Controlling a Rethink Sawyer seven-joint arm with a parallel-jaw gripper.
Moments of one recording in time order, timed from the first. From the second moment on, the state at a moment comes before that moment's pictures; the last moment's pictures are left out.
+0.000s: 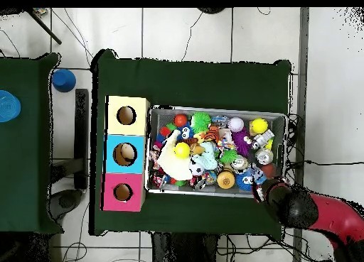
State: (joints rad) arm -1.05 -0.76 0.41 1.91 -0.60 0.52 1.07
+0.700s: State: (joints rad) arm -0.98 -0.86 0.38 2.09 -0.46 0.53 1.07
